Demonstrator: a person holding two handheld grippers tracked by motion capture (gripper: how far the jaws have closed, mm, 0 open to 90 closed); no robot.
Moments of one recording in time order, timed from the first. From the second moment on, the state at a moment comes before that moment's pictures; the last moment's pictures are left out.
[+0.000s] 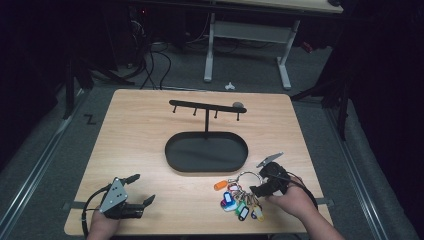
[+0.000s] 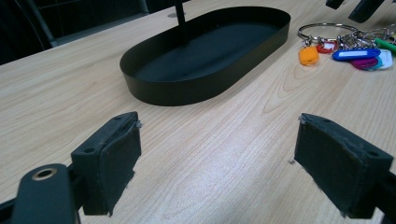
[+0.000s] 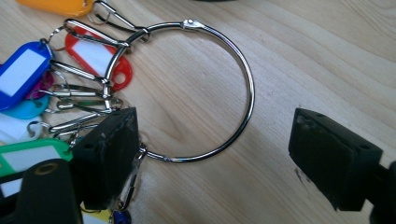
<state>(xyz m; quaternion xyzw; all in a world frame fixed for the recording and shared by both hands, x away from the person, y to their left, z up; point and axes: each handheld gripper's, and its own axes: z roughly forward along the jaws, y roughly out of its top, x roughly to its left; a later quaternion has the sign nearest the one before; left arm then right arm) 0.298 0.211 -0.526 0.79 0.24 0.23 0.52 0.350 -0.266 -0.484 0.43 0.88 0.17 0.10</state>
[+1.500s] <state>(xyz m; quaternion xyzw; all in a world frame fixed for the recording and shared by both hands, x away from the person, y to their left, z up) 0.300 0.211 -0.525 0.79 0.24 0.22 0.52 0.411 -0.227 -0.489 0.34 0.94 0.06 0.03</state>
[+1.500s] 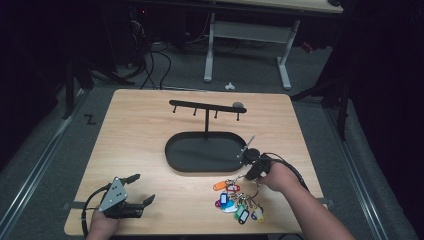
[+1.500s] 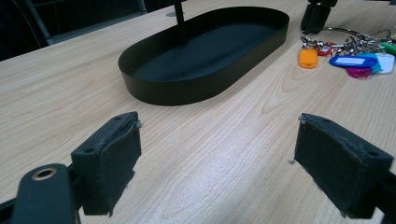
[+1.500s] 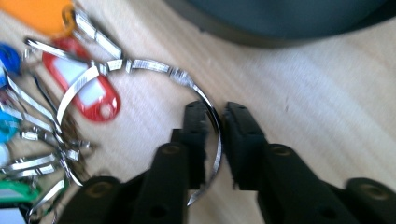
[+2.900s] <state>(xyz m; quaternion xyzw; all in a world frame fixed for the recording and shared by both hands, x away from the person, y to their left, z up) 0.300 0.212 -0.525 0.79 0.24 0.22 0.52 0.401 -0.210 -0.489 0.29 0.96 0.01 -0.02</state>
